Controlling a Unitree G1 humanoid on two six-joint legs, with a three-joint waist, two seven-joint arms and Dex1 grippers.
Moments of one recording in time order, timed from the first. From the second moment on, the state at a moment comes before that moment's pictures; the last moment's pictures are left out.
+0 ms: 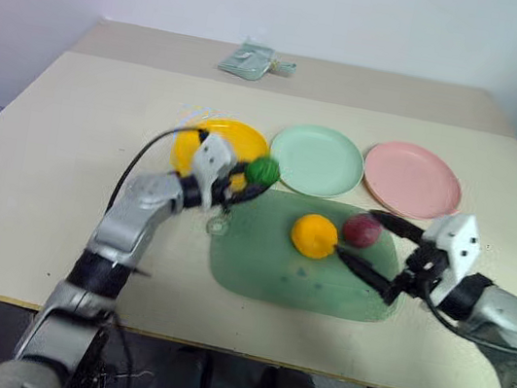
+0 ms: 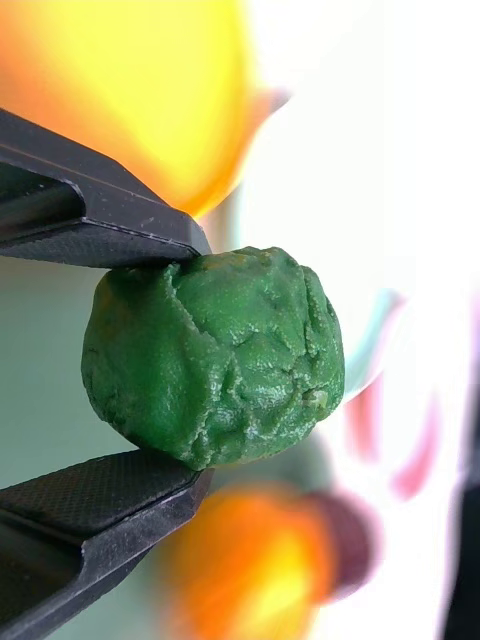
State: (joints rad) left arm -0.70 0.27 -0.12 0.23 -0.22 0.30 -0.68; right arm 0.08 -0.79 -0.34 -0.58 0.62 0.55 0.70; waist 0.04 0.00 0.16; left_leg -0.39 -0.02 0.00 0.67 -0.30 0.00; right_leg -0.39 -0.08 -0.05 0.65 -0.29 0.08
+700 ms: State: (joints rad) left arm -1.25 0.01 -0.05 1.21 -0.07 0.14 -0.48; right arm 0.24 -0.72 -0.47 -0.44 0.47 0.36 0.73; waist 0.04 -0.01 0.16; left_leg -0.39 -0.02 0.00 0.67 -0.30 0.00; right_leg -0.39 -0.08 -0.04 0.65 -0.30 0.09
